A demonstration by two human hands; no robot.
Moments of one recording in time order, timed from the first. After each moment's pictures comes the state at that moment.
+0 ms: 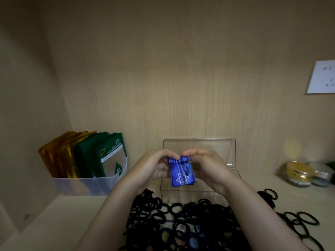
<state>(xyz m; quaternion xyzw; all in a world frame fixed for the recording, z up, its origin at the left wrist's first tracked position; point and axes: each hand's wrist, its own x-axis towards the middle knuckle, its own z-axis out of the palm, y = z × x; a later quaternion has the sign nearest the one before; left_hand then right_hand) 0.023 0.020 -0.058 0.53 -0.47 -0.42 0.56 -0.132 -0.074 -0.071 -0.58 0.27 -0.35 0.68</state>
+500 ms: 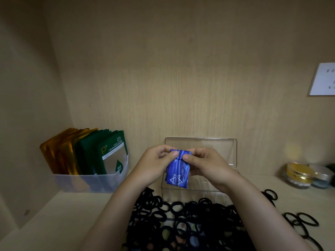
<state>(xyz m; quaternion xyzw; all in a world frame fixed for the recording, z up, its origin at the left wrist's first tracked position) 0.023 0.016 -0.063 0.59 -0.53 -0.28 0.54 -0.135 -0.073 -0.071 -0.69 0.23 -0.33 0.60</state>
